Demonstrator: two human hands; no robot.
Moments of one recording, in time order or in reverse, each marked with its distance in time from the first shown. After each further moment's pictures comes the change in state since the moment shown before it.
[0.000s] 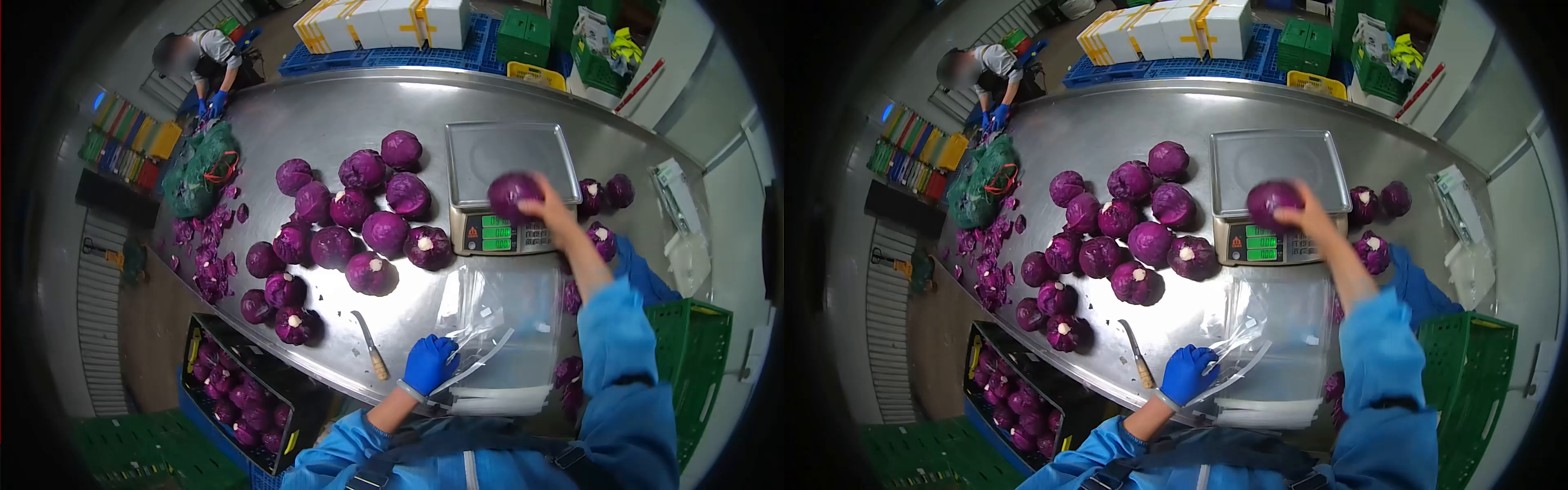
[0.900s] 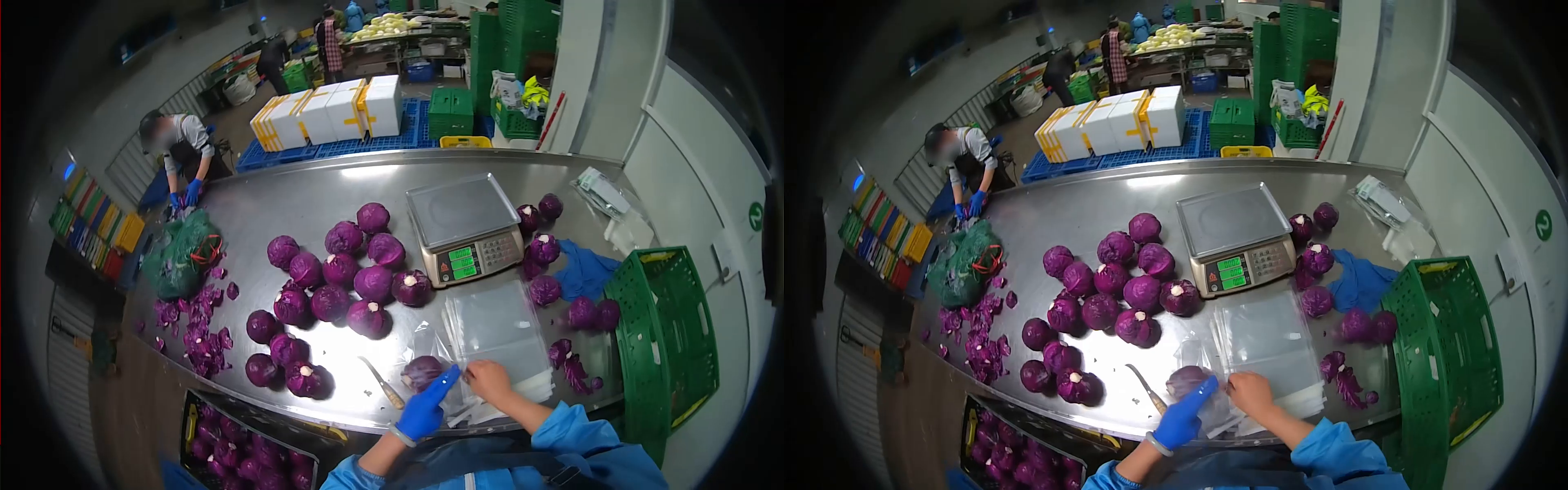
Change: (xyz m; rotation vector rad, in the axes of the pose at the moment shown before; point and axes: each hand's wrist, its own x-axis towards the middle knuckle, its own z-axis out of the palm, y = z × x) left_hand -0.083 0.011 -0.098 -0.608 -0.202 0.212; right_hand -0.286 0.092 0.200 -1.079 0.240 -0.262
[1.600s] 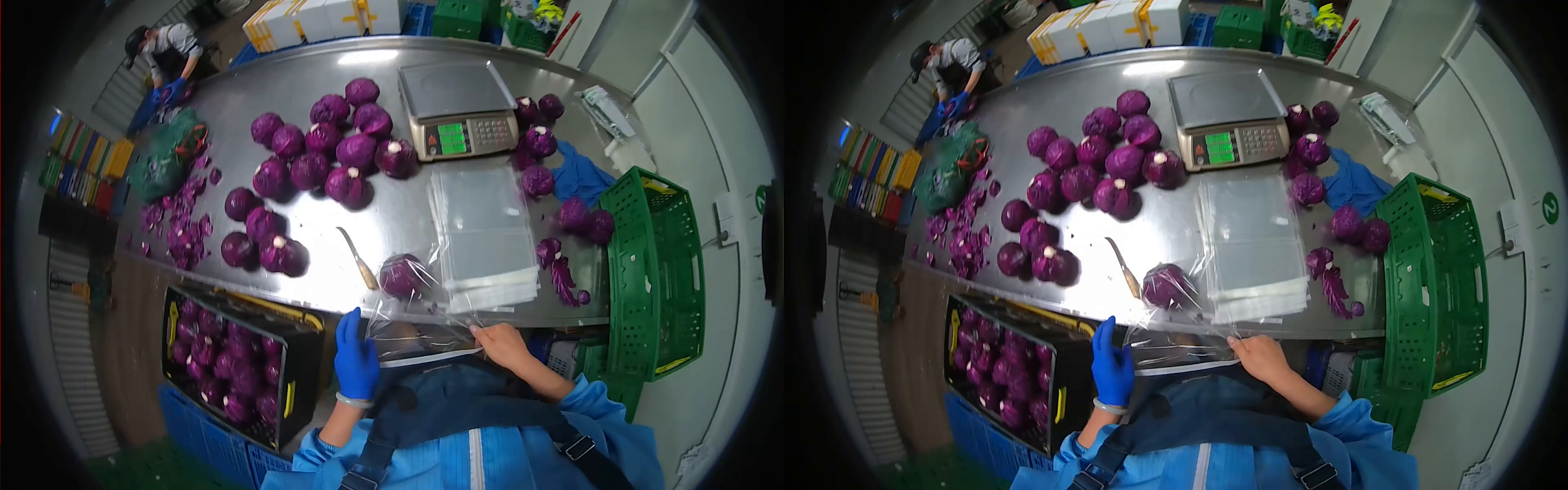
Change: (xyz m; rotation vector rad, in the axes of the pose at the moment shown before) left_hand -0.151 0.050 0.038 0.420 0.612 -0.409; right_hand -0.164 -0.001 -0.033 0.205 -0.510 0.363
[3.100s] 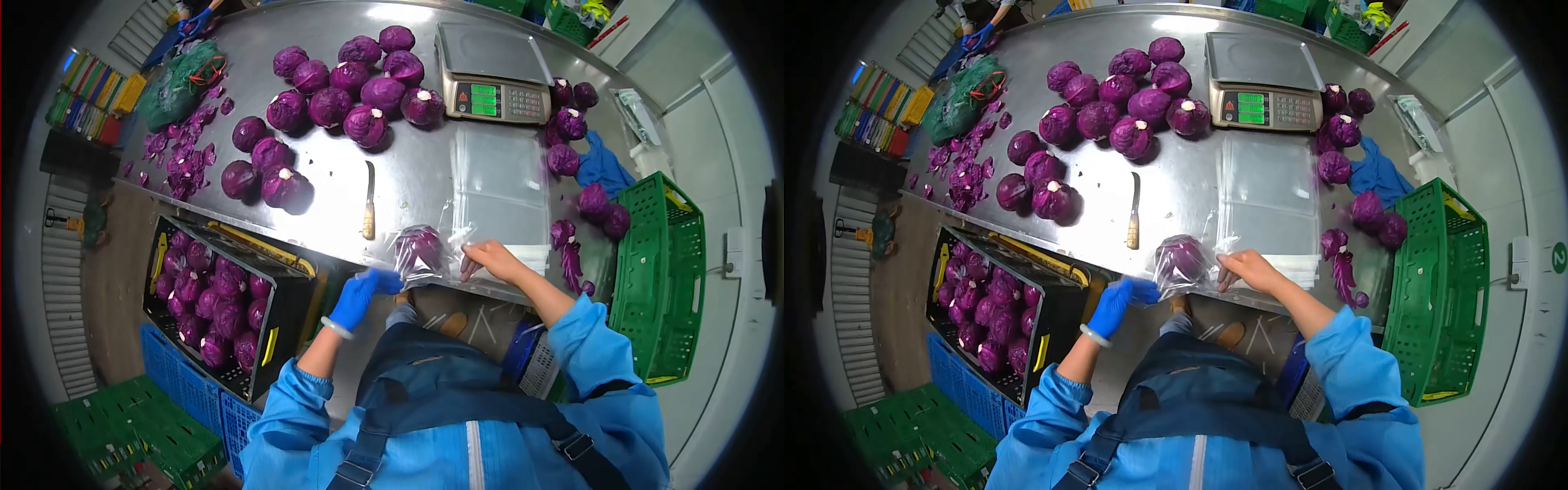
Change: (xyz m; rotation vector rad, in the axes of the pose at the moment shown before) left_hand 0.008 -0.074 0.035 -0.970 -0.576 -0.363; right_hand 0.118 0.005 -0.016 0.628 -0.487 -0.167
